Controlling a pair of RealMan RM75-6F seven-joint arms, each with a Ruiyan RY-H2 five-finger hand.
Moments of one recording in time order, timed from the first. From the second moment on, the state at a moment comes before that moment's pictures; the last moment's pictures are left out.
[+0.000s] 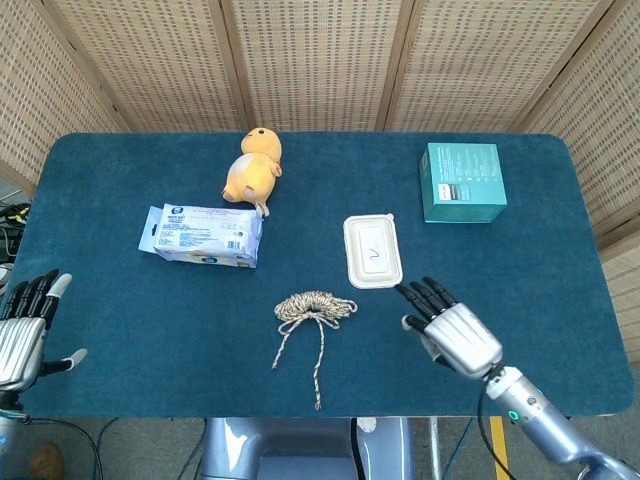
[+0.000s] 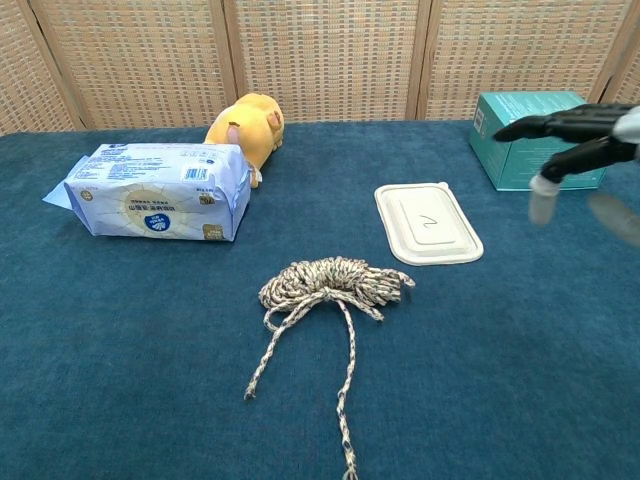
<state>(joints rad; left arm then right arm) -0.11 -1.07 -0.04 -1.81 1.43 1.44 0.20 0.51 -1.09 -0.01 -1.84 -1.70 1.13 -0.24</state>
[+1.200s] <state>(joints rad) -0.15 -1.14 -0.05 -1.78 1.35 1.37 0.30 0.99 -1.61 0.04 -1.74 -1.09 0.65 -0.93</state>
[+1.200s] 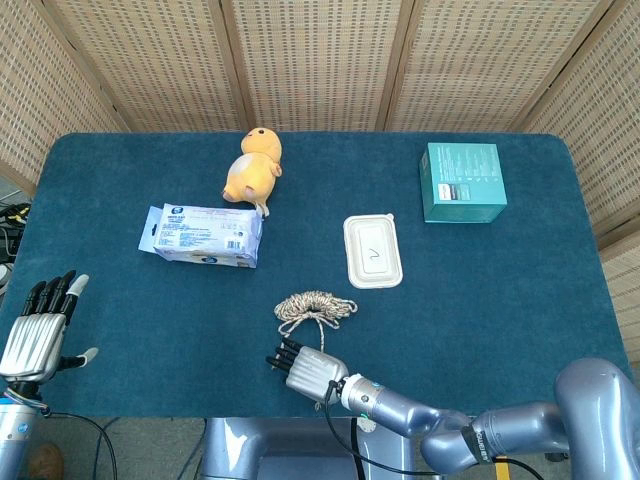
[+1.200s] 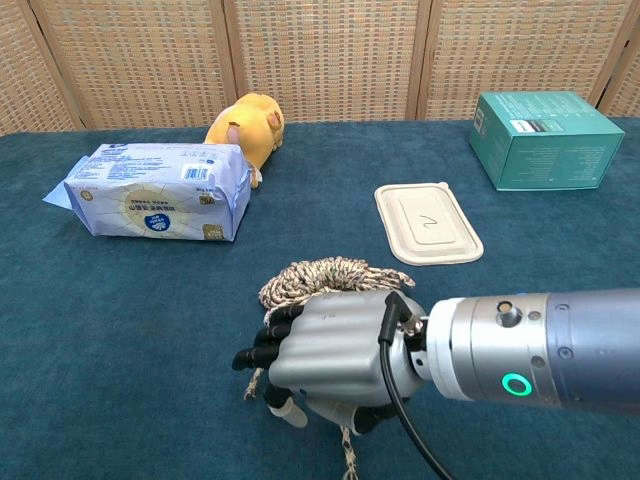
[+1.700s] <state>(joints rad) -0.16 -1.13 -0.05 -1.78 1.34 1.37 0.30 1.03 -1.62 -0.05 -1.75 -1.01 0.73 -0.97</state>
